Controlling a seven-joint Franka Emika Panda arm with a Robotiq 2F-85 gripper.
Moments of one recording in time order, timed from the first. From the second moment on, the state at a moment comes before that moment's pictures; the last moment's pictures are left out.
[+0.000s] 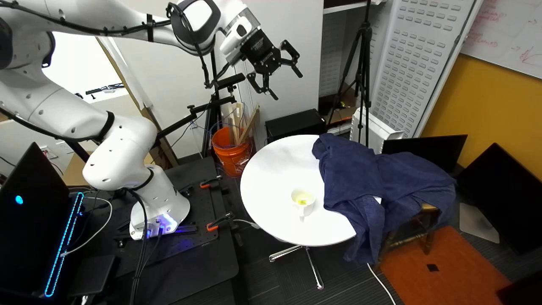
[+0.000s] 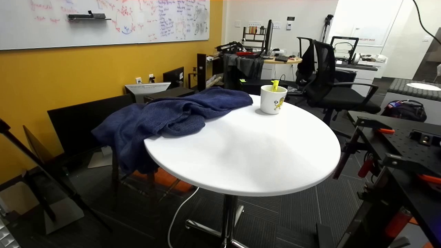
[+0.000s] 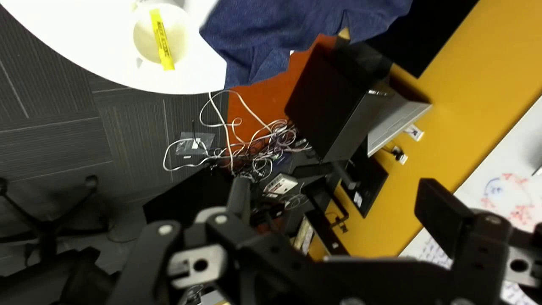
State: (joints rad) arm -0.41 -0.60 0.35 -2.45 -0.31 2.41 1.63
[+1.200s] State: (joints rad) arm -0.33 -0.54 0.26 -2.46 -0.74 2.22 1.94
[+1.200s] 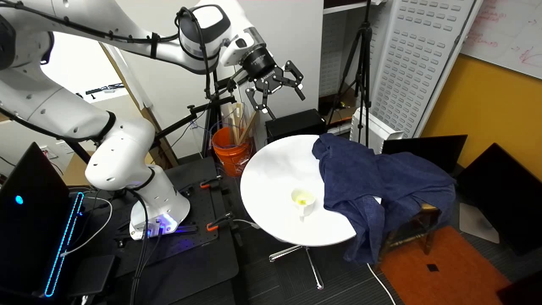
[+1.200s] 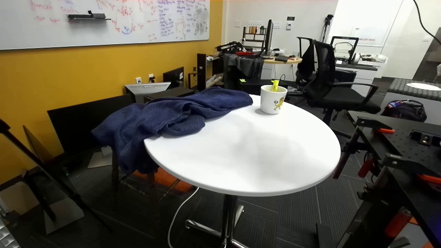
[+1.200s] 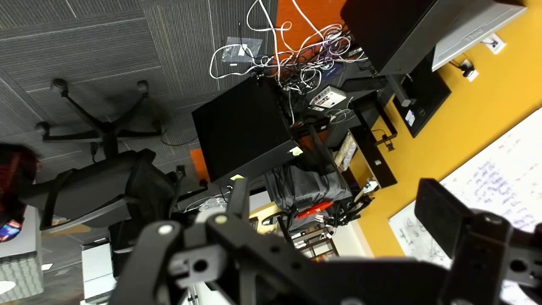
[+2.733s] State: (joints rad) arm -0.15 -0.19 0.03 -2.50 -1.02 2.32 2.30
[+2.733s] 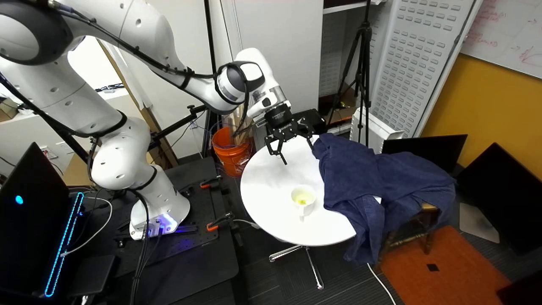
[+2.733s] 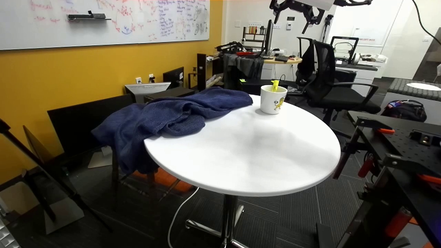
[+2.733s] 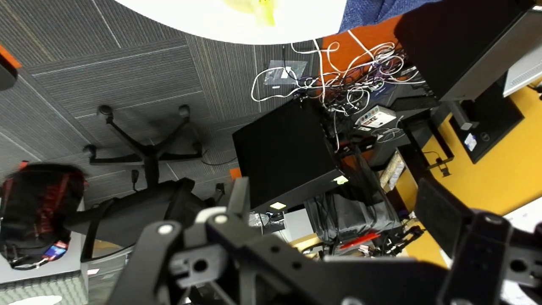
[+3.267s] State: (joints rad) arm -0.15 -0.03 0.00 -2.43 -1.10 2.32 2.38
